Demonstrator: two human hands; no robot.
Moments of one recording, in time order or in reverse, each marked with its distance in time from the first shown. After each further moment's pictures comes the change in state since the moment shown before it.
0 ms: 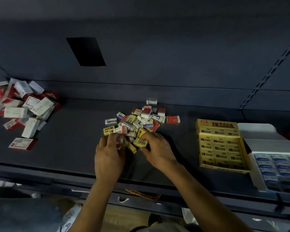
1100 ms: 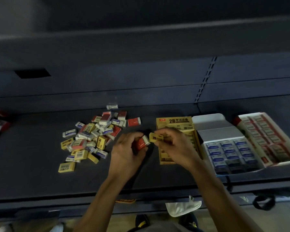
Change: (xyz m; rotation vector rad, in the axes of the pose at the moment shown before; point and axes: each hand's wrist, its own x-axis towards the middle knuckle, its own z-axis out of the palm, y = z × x) left_hand -0.012 0.126 0.042 -0.339 -0.236 0.377; right_hand -0.064 0.088 -0.117 0.290 0.140 0.217
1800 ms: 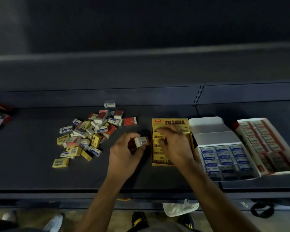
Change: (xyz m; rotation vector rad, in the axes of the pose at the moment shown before) left_hand 0.000 0.019 0.018 -0.162 0.018 -0.215; right_hand 0.016 0.031 -0.006 -0.441 0.074 -0.144
